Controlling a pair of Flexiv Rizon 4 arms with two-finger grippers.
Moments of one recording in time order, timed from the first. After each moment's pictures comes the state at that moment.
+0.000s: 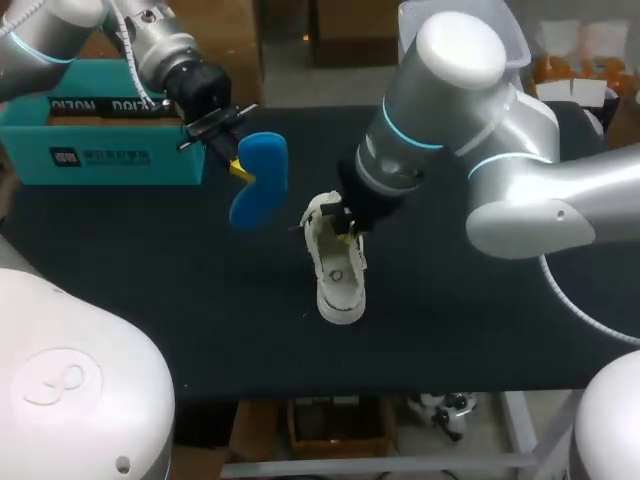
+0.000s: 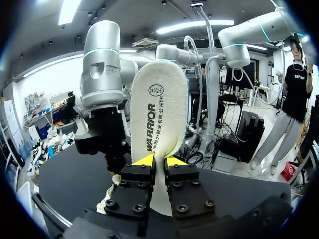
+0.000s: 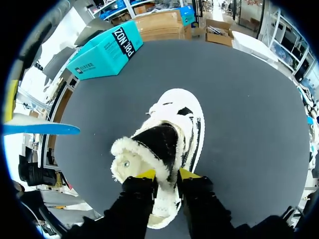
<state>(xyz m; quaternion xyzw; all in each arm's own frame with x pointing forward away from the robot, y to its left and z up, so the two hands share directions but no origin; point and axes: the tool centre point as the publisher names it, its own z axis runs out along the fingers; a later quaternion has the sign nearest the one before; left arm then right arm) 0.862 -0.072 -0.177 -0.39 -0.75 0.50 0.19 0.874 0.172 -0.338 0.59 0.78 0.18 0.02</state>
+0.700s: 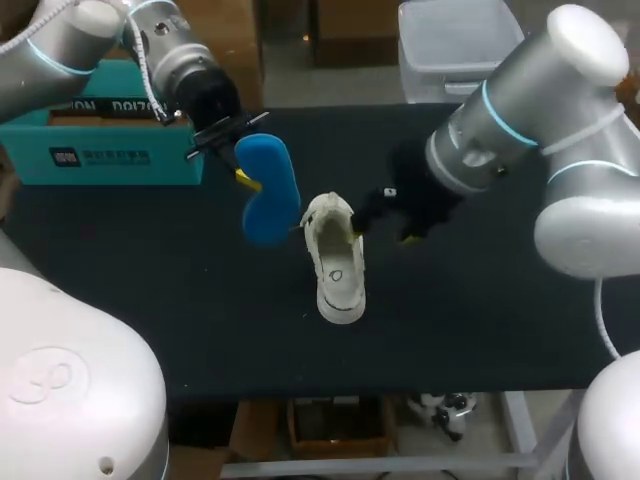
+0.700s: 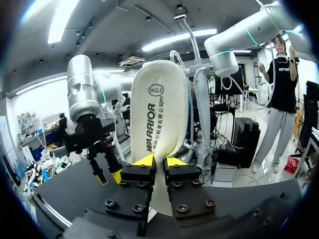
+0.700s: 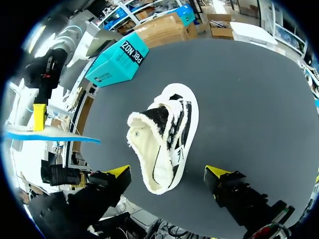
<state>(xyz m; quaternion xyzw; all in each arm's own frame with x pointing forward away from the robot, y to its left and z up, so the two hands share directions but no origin) 0.823 -0.089 -0.160 -0.42 -0.68 0.56 0.23 0.831 0.127 -0.297 0.60 0.76 0.24 -0.08</state>
